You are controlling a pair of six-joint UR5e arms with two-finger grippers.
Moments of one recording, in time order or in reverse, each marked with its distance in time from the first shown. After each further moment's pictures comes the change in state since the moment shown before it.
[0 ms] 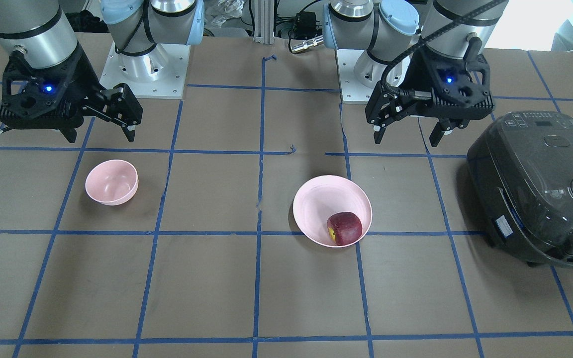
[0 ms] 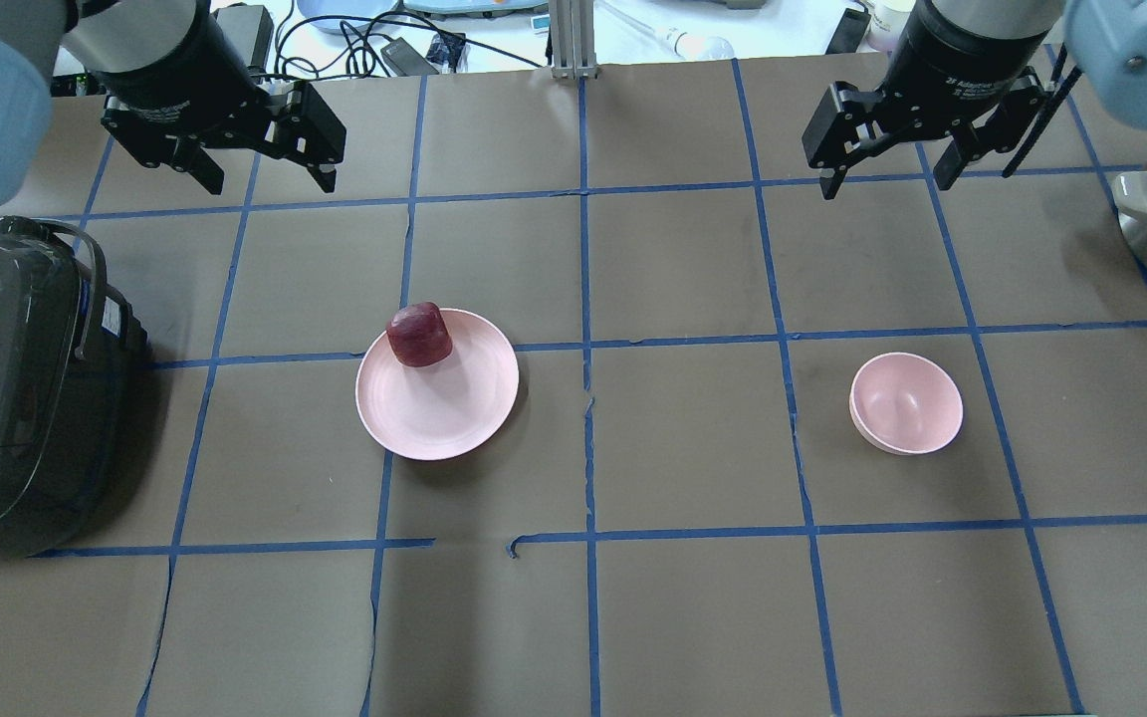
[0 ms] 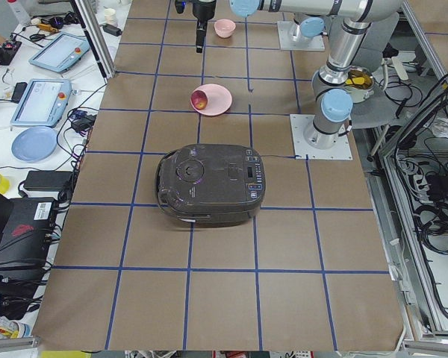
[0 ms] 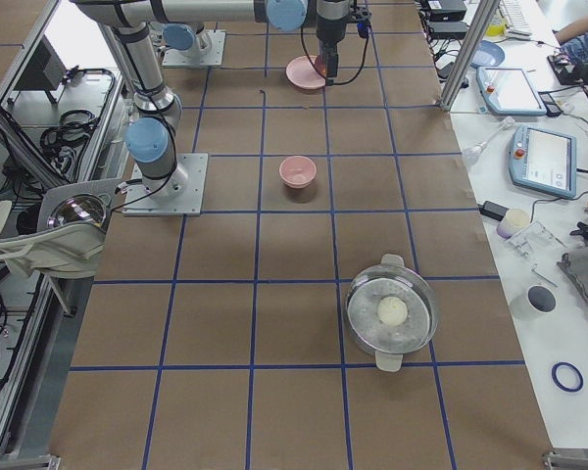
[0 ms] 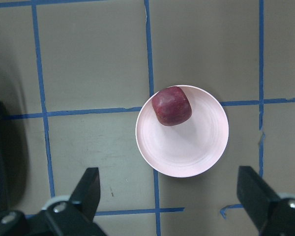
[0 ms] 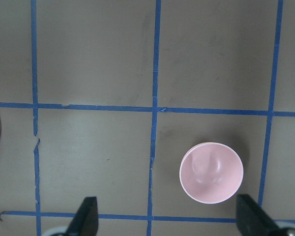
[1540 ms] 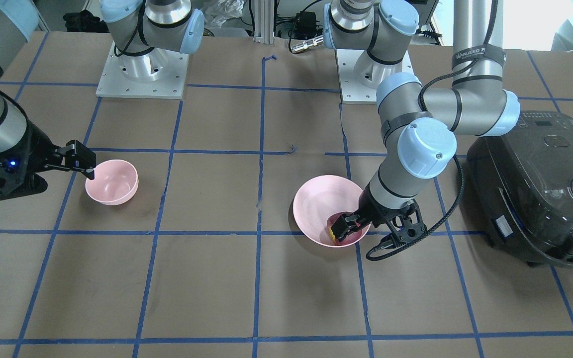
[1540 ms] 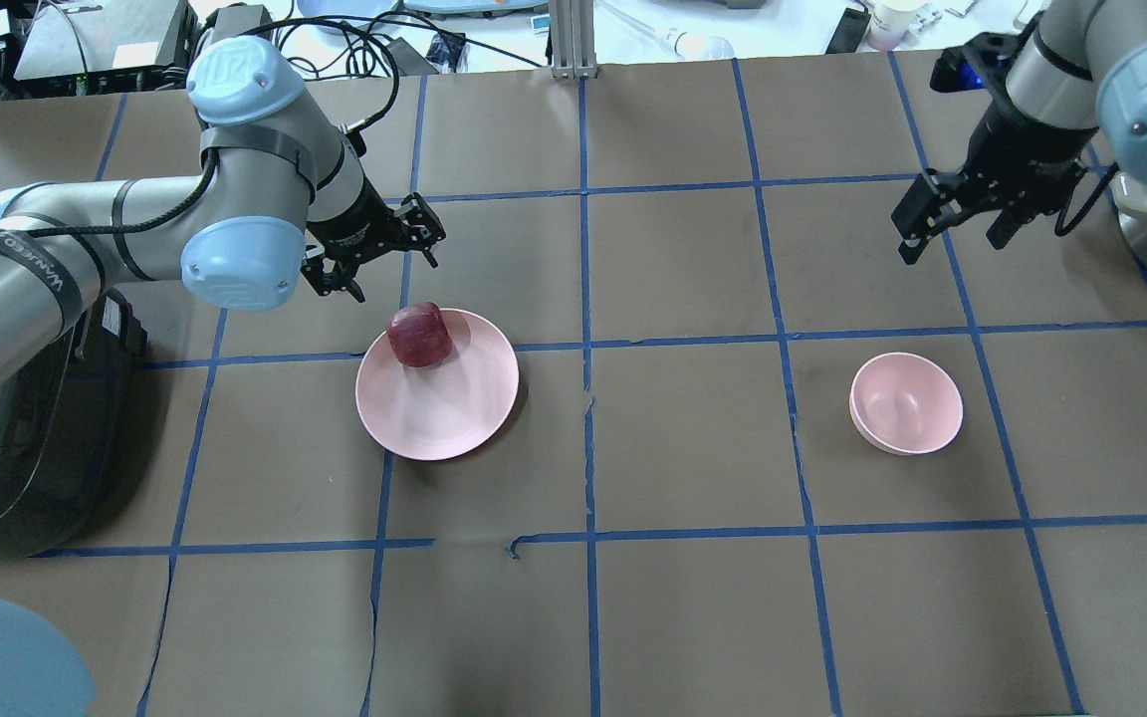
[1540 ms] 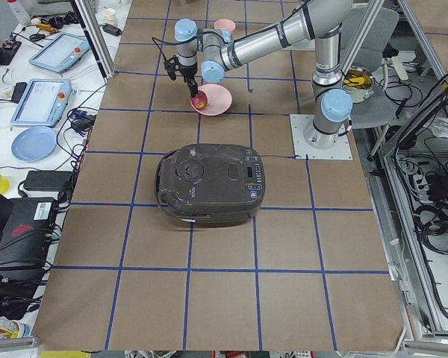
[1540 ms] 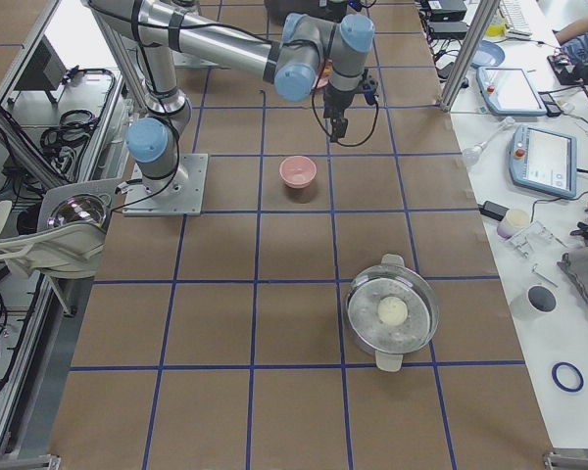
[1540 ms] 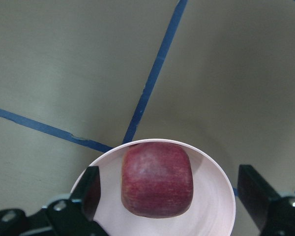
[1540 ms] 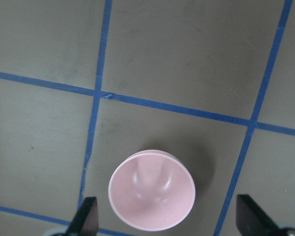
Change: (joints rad) left arm -0.002 -0.321 -0.252 0.475 -0.101 -0.450; right arm -0.244 0.106 0.231 -0.210 0.016 -0.440
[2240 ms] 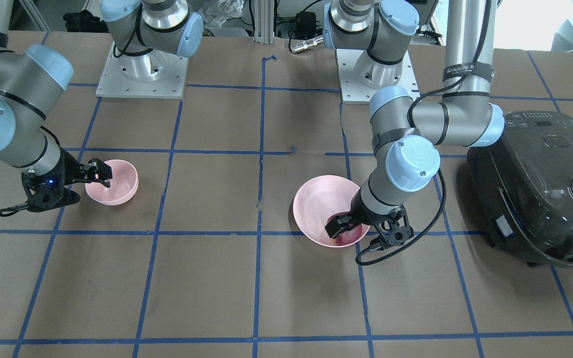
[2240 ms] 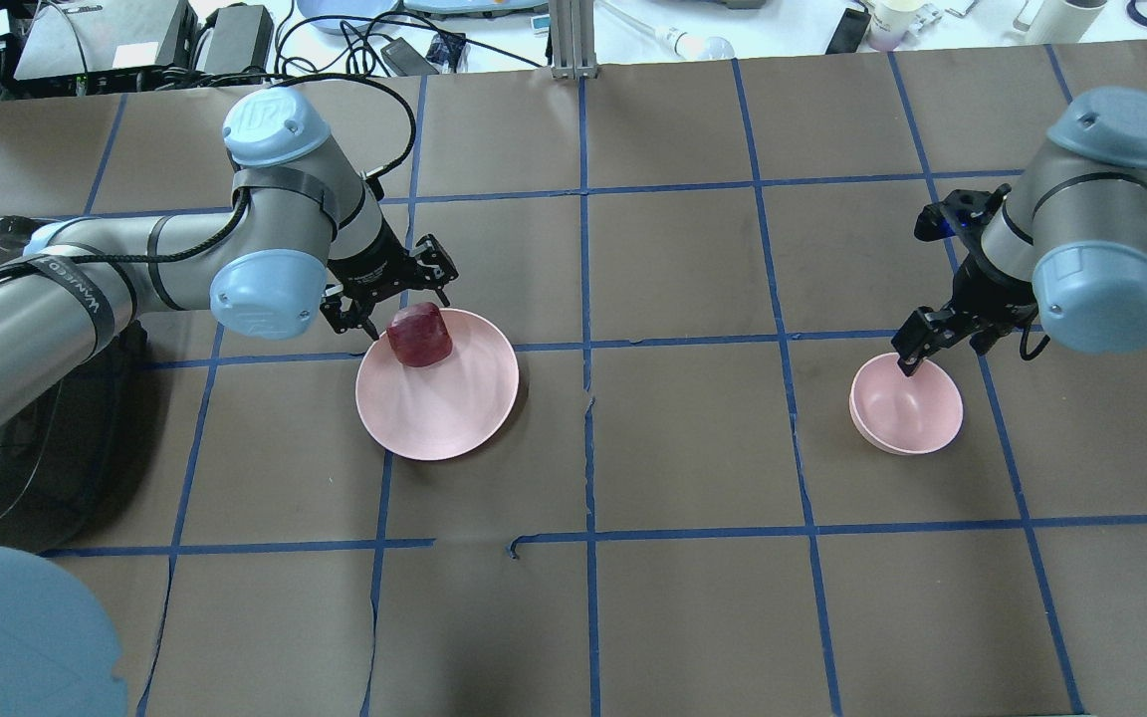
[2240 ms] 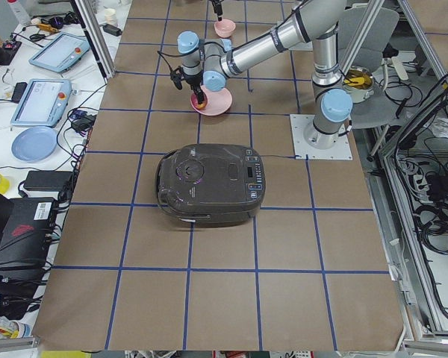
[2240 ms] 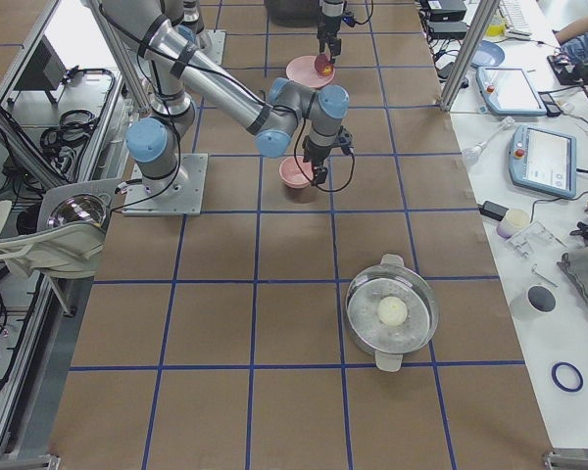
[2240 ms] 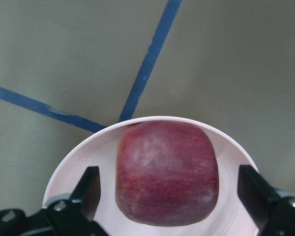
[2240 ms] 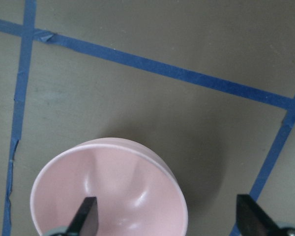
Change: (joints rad) left arm -0.004 -0.040 -0.040 0.010 0.002 -0.009; right arm -0.057 0.059 0.265 -0.266 -0.034 -0.086
